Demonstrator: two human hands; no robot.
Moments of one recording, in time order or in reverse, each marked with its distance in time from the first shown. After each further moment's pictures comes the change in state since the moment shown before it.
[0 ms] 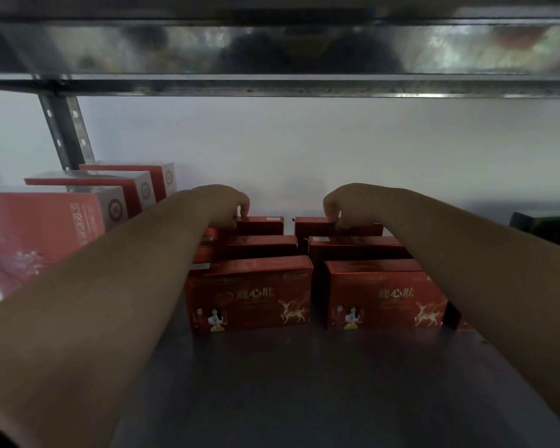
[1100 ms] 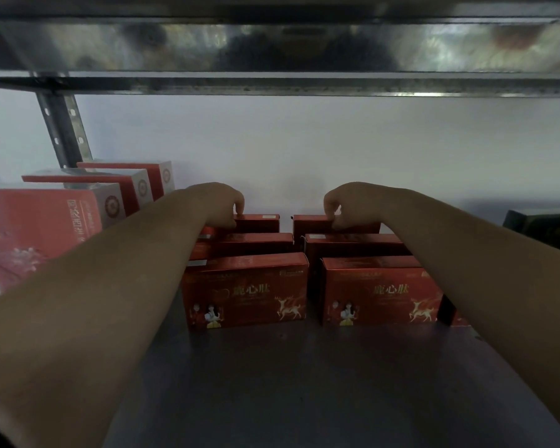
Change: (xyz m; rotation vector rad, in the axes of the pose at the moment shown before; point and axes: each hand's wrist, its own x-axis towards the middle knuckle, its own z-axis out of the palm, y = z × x) left_hand -0.004 0.005 -0.001 0.020 0.016 -0.041; right_hand -0.017 0.001 -0.003 0.067 0.029 0.011
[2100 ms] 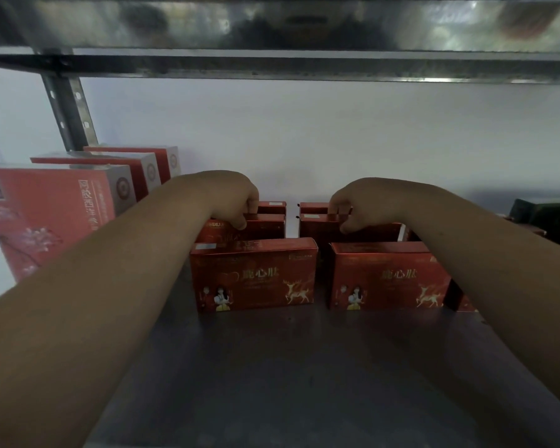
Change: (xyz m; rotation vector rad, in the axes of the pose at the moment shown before) left_hand -0.040 0.022 -0.019 -0.002 -0.074 0.121; right_hand -0.031 -0.020 -0.002 -0.052 -0.084 -0.040
